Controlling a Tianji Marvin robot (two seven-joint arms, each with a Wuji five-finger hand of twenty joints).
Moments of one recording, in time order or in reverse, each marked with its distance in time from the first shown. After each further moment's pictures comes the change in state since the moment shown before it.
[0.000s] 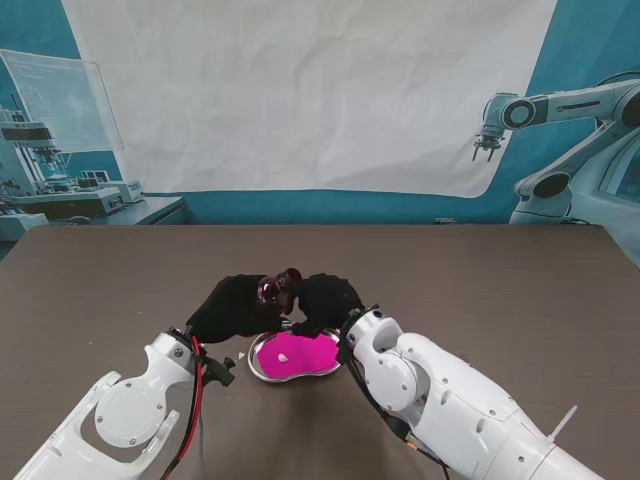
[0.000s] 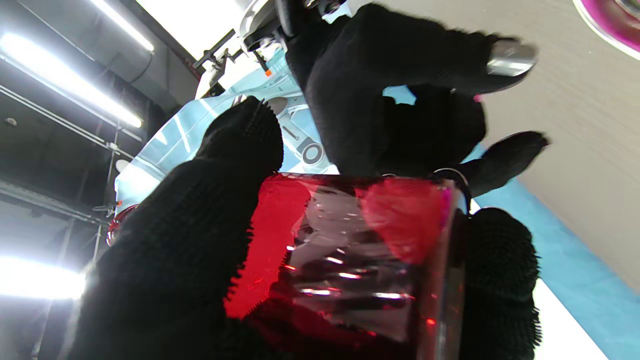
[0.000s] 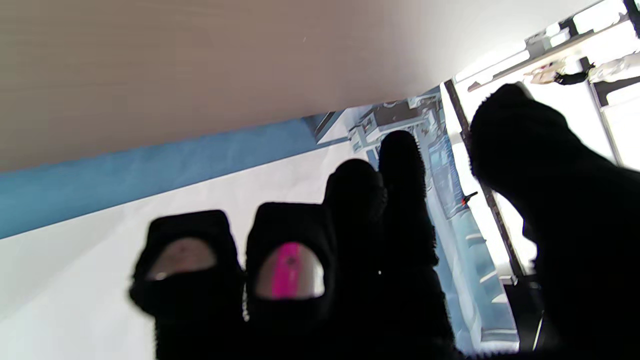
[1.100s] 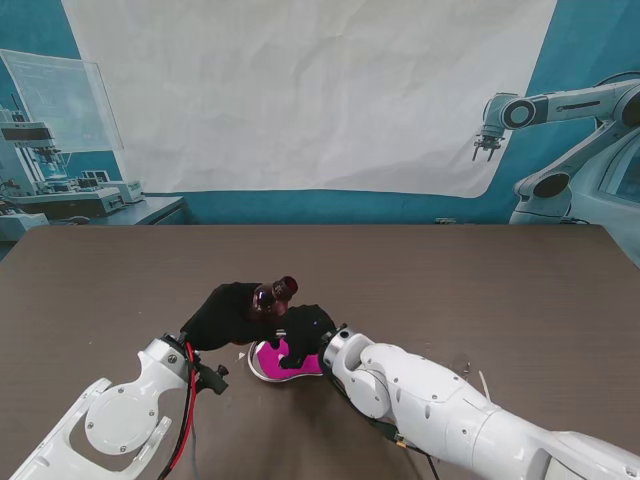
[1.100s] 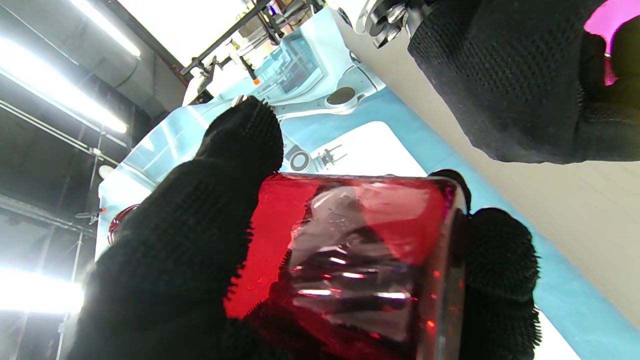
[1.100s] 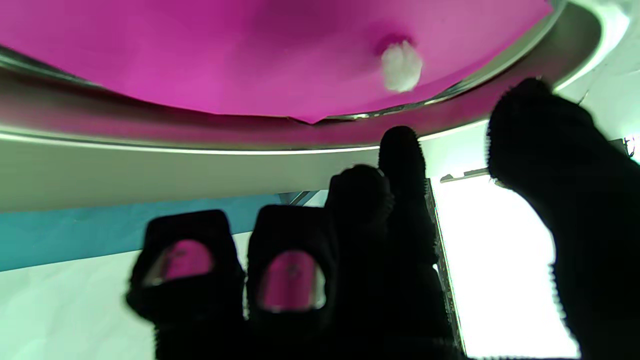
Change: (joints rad) left arm 0.043 0.013 -0.030 -0.032 0.002 0.032 -0.032; right arm 0.214 -0.147 -0.354 0.439 -0.060 -0.091 -0.158; left_hand 0.000 0.000 0.000 0.000 0.000 0.000 0.000 0.000 0.000 0.000 0.000 0.000 0.000 0.000 0.000 0.000 0.000 0.000 0.000 0.000; right_hand -0.051 -0.039 0.011 0.000 0.039 0.000 -0.015 0.000 0.053 -0.023 0.015 0.016 0.000 -0.012 0.024 0.014 0.026 -0.001 0.000 -0.001
